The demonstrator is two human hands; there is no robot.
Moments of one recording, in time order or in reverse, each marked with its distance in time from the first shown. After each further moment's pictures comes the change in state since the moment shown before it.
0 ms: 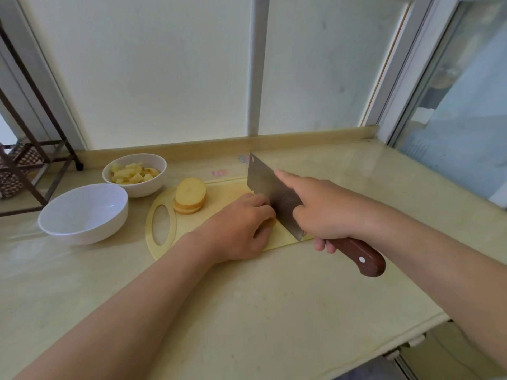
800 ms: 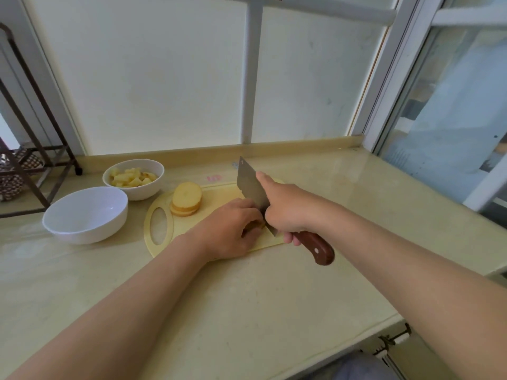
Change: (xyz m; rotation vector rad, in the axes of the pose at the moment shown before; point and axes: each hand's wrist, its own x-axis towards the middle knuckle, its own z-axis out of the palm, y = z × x) left_hand -0.007 -0.004 0.001 -0.093 0.048 0.019; right_hand 0.015 -0.023 0.015 -0.048 -0.021 0.037
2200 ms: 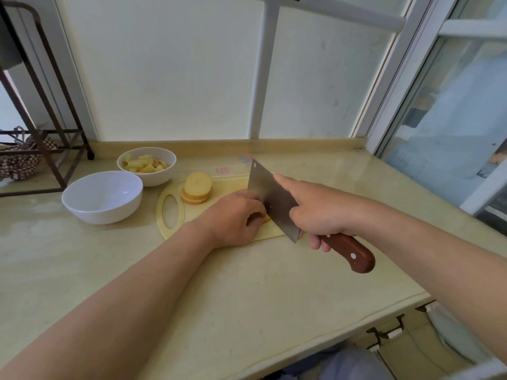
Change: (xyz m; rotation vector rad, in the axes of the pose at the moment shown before) left_hand -0.008 -0.007 -0.001 -0.002 0.120 0.044; right_hand -0.036 0.009 -0.008 0.034 -0.048 0.026
